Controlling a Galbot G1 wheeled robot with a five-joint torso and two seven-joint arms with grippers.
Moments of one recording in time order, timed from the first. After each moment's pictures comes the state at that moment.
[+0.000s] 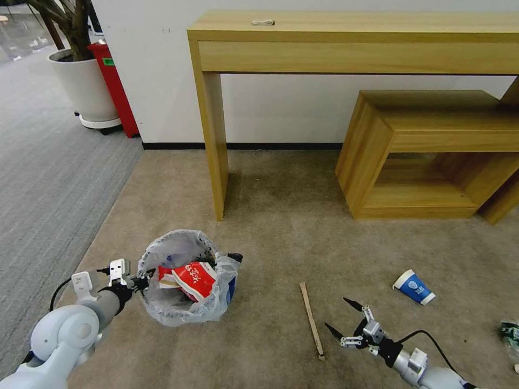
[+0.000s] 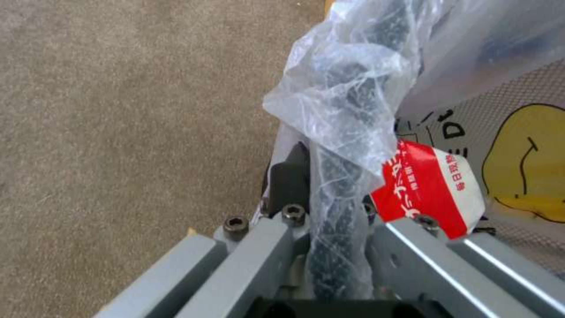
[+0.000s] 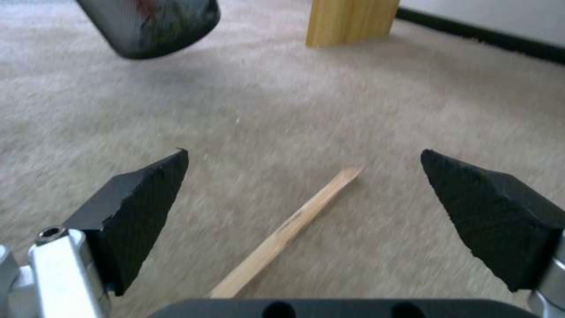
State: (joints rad) left arm 1.42 -0.96 -0.66 -1.94 -1.03 0.60 -0.20; right arm -1.14 0.69 -0.32 1.21 0.57 0.81 -0.24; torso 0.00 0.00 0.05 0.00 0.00
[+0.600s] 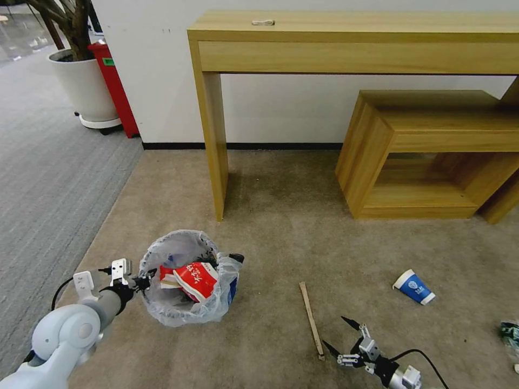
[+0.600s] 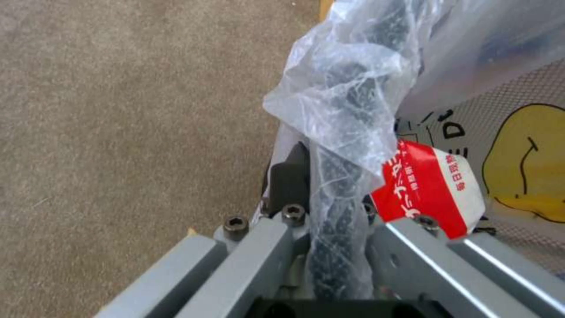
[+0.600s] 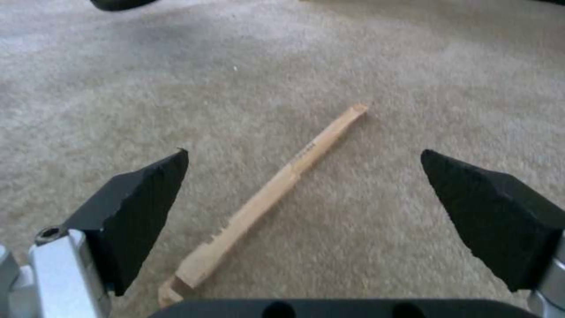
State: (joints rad) left arm 1.42 -0.95 -0.65 -1.94 -1.04 0.61 -0.20; right arm -1.13 0.74 -0.38 1.12 0.60 0.81 -0.20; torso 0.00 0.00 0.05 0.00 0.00
